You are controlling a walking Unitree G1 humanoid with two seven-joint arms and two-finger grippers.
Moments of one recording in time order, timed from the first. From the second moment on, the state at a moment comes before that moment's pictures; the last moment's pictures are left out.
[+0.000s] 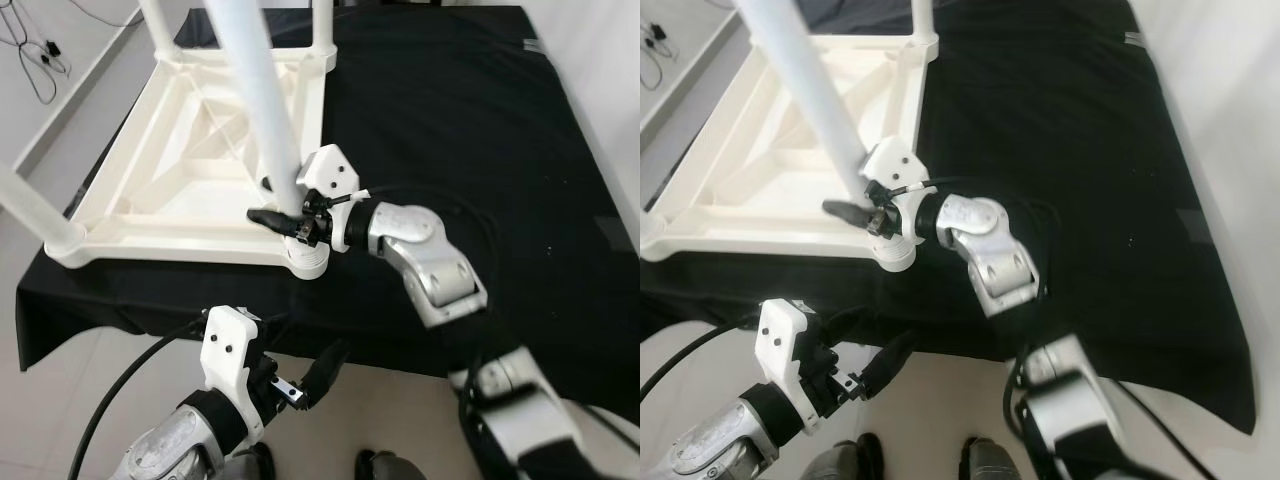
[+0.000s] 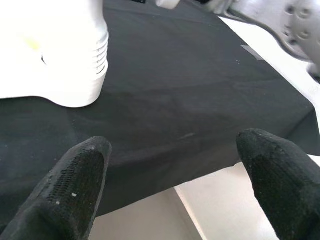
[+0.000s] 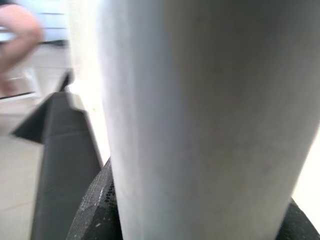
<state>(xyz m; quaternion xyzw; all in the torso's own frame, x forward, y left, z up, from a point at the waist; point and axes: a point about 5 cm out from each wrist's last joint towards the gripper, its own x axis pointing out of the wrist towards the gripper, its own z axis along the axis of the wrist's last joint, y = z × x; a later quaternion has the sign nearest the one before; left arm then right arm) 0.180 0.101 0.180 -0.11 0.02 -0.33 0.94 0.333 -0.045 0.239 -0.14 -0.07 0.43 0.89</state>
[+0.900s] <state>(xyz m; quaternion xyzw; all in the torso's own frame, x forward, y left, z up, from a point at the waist) 0.182 0.104 0.180 -0.11 0.01 -0.33 0.94 0.303 -0.060 0.232 0.03 -0.09 0.28 0.96</state>
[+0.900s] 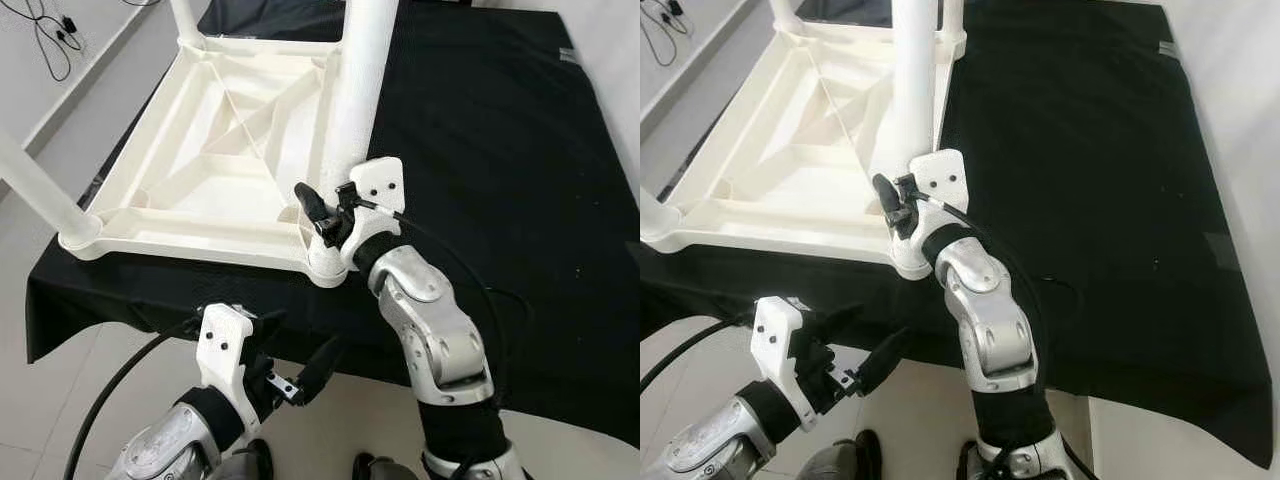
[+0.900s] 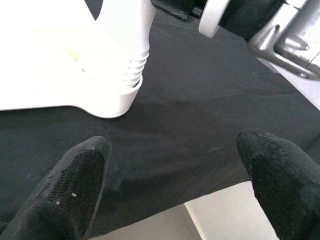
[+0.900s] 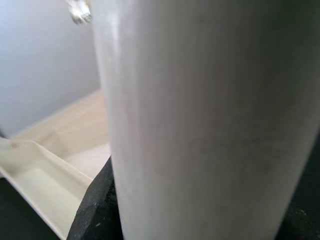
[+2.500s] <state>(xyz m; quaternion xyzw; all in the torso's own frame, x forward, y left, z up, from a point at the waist) 0.182 0.104 0.181 -0.11 0.01 -0.33 0.94 0.342 -0.102 0.252 -0.18 -0.13 0.60 0.77</state>
